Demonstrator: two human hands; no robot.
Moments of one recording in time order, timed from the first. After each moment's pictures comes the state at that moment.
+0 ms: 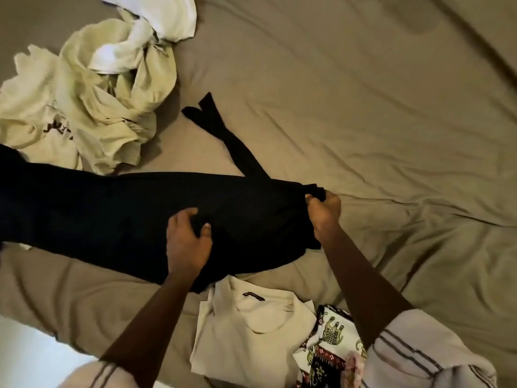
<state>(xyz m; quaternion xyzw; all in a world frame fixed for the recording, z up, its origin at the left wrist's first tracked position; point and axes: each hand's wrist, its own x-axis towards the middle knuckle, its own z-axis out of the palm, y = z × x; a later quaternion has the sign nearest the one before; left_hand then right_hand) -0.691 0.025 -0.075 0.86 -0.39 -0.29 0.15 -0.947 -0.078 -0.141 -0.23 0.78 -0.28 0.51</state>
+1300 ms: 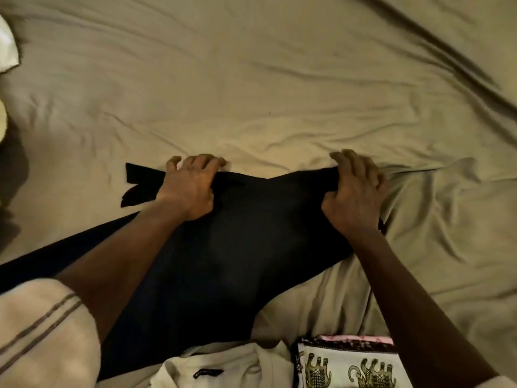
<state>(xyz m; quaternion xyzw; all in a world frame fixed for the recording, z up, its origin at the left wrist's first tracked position) -0.835 -0.195 -0.155 0.49 -0.85 -0.15 -0.13 -1.122 -0.070 -0.147 -0.52 0.85 -0.08 0.09</state>
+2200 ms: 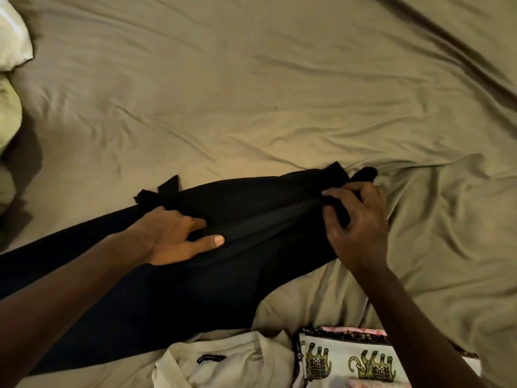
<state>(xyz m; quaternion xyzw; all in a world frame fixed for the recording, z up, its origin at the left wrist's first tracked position) -0.775 -0.134 -0.121 0.36 -0.83 -0.28 -0.31 -1.099 -0.008 -0.130 -0.57 0.77 -0.28 0.08</state>
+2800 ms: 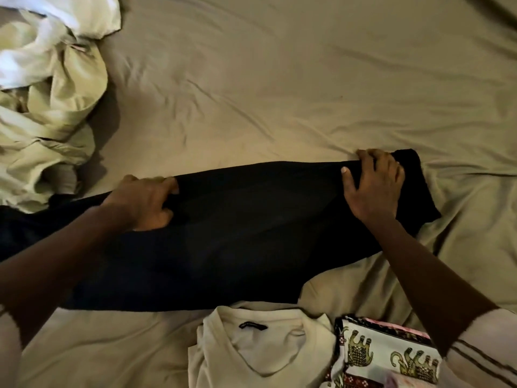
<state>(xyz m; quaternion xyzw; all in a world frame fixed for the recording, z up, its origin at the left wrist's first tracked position) -0.619 -0.139 -0.125 0.53 -0.78 -0.14 -0.31 -1.070 -0.080 -0.211 -0.59 0.80 -0.11 0.05</state>
